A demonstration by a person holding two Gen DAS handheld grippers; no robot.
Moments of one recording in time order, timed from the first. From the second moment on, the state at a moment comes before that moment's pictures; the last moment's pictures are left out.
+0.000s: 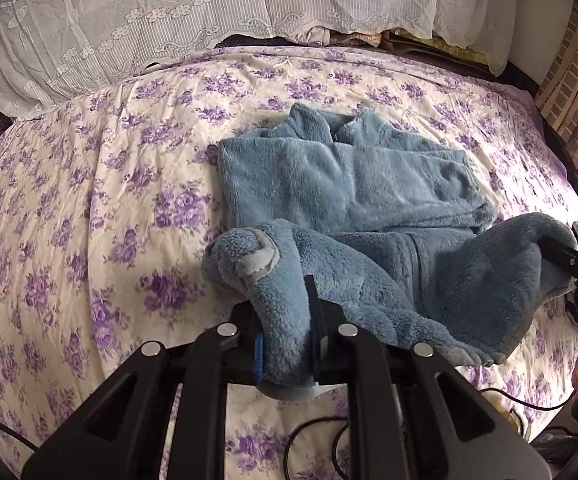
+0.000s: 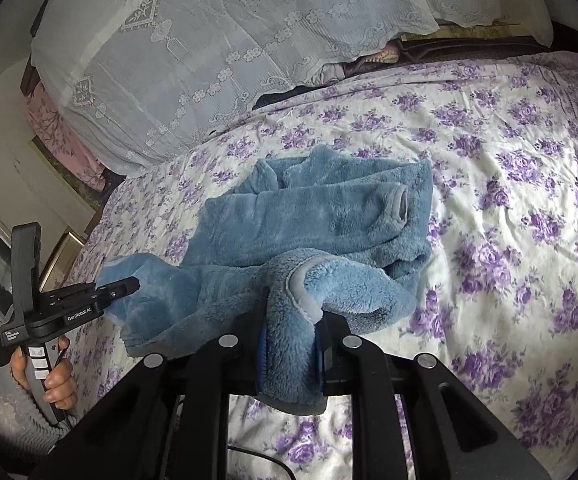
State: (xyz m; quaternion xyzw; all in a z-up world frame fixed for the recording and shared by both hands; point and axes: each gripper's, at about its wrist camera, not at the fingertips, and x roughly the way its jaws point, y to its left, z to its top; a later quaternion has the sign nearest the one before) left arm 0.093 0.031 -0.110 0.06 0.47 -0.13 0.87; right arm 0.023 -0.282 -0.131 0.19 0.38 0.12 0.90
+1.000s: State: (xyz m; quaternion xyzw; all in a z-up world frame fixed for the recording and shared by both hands) left arm 0.207 -0.005 -0.123 0.08 0.49 -0.13 0.86; right arm 0.129 -0.316 -0.144 0.24 0.39 0.07 0.89
